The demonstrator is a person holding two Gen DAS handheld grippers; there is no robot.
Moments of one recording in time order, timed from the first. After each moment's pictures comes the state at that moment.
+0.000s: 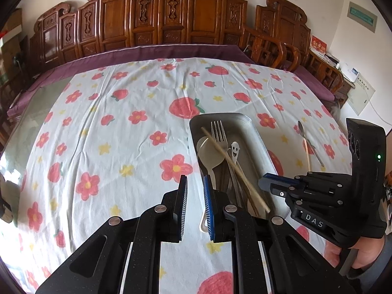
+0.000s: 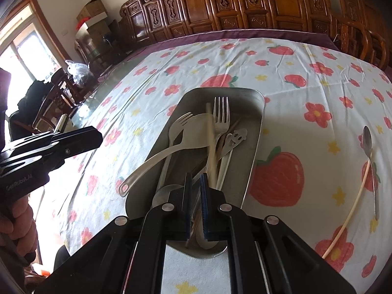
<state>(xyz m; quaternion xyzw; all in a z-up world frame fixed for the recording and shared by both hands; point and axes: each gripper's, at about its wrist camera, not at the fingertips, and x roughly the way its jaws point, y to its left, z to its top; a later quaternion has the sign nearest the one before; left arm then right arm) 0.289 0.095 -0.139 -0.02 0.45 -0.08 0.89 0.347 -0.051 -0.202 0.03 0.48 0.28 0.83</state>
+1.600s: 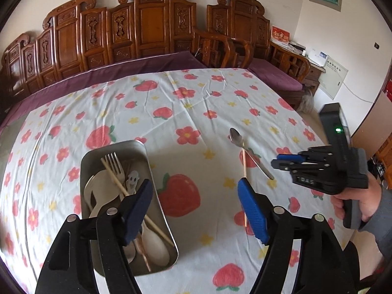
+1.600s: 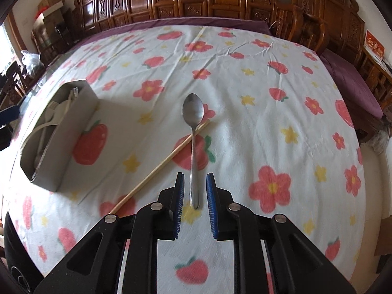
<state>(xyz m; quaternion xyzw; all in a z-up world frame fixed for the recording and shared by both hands) 0.308 -0.069 -0.133 0.02 0.42 -0.16 0.89 0.393 -0.271 -0.228 -0.06 0.52 0.14 0.84</state>
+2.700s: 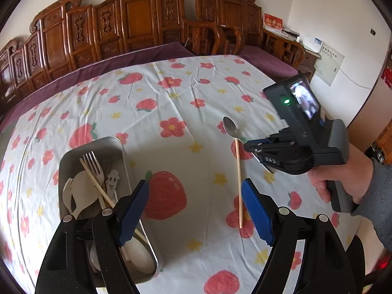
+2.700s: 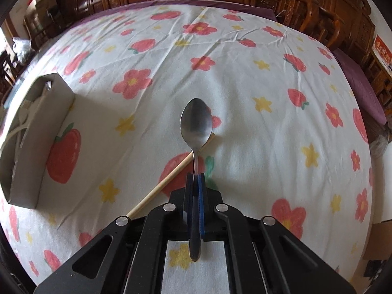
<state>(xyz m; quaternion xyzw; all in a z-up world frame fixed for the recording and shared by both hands) 0.316 -0.099 -0.155 0.05 0.44 -0.18 0.88 0.439 -0.252 -0.256 -0.08 0.56 0.13 0.82</state>
